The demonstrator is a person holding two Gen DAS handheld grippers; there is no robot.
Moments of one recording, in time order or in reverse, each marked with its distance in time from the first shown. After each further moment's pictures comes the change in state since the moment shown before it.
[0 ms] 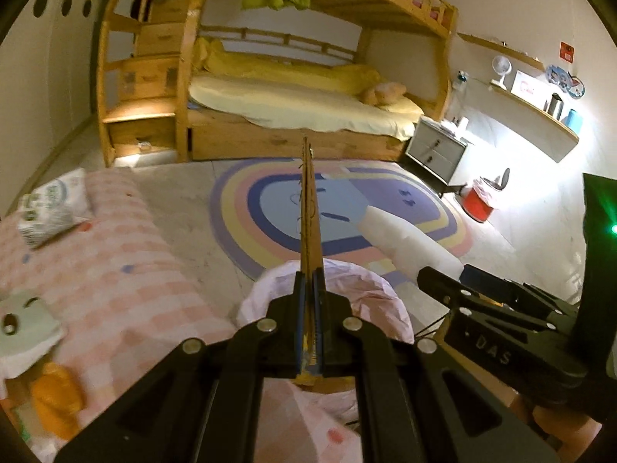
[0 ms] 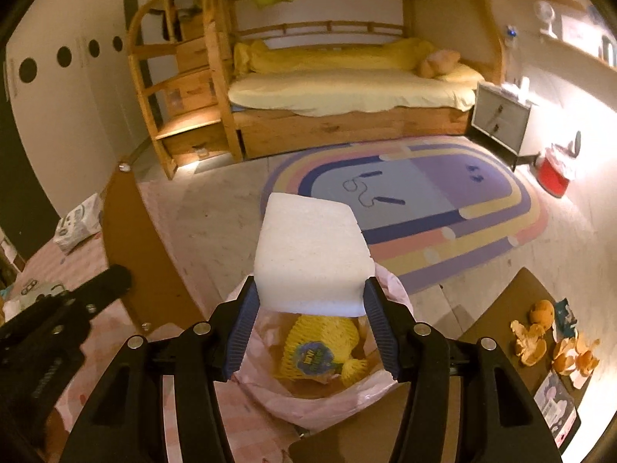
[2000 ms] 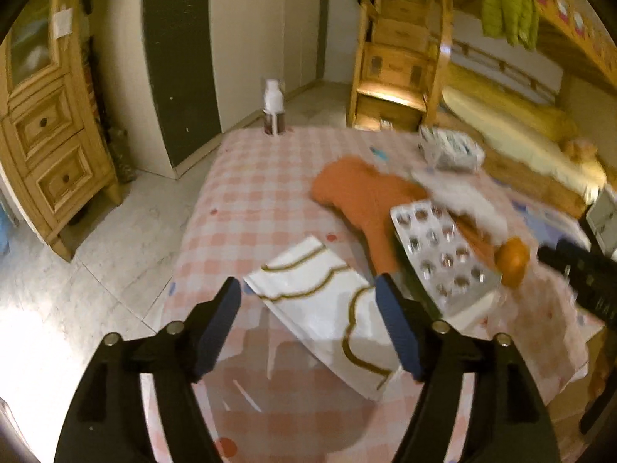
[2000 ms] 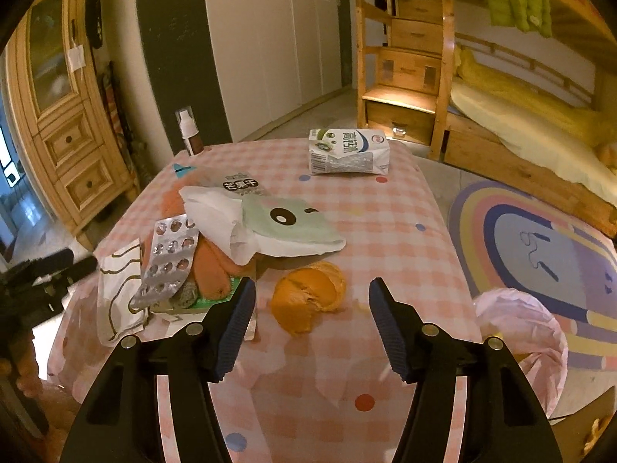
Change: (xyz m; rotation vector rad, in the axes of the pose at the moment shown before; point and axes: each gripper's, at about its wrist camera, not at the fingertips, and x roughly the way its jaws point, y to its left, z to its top) left arm -0.230 0.203 -0.126 -0.364 0.029 0.699; right arm -0.051 0.226 -0.059 -0.507 0.054 0.506
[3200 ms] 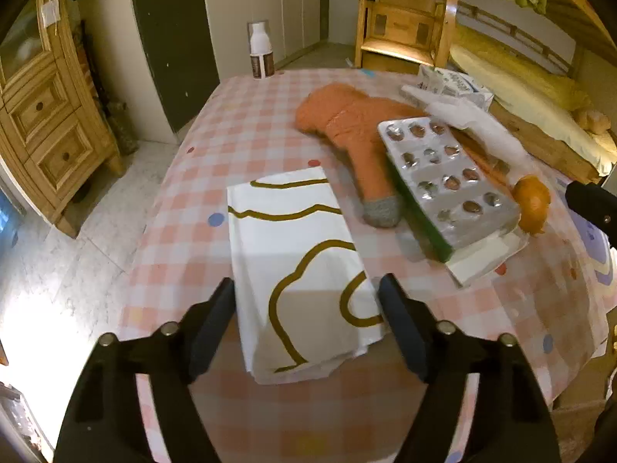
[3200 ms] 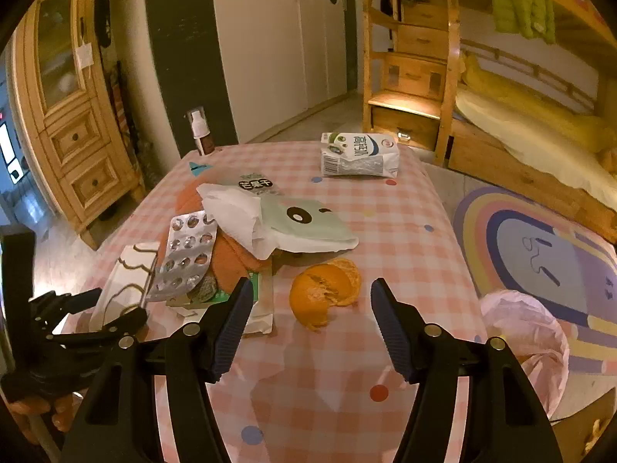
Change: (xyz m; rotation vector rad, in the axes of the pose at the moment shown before) left arm 0.021 -0.025 -0.025 -0.010 0.135 0.040; right arm -0.006 0.009 -0.005 -0.025 -0.019 0.008
